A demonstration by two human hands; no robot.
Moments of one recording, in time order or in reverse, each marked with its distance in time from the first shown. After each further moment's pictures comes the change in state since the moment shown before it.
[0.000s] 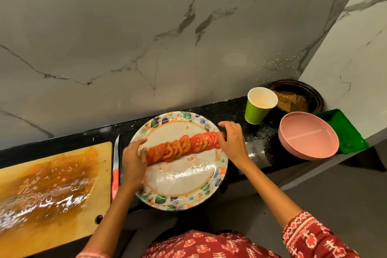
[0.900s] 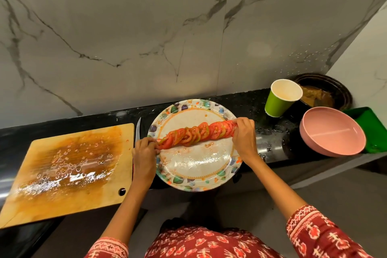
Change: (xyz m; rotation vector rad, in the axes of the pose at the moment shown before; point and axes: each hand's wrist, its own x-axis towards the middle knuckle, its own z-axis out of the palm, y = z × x) left_hand -0.035 -0.026 -0.019 0.385 -0.009 0.109; right_hand -0.016 -0.017 0.021 -0.099 0.041 0.032
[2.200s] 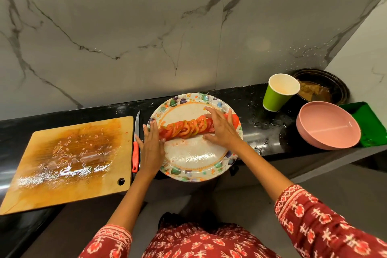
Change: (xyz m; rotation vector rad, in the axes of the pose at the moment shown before) left_hand -0.003 0.014 0.015 -0.158 -0.059 -0.007; right_hand 0.004 -0.023 0.012 -0.028 -0.432 -0.336
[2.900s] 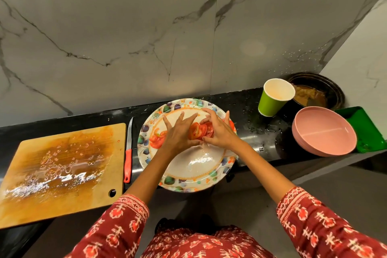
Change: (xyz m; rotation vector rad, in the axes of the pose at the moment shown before) left_hand 0.063 0.085 0.021 0.199 -0.383 0.253; right_hand 0.012 0.013 -0.013 0.130 -0.042 -0.005
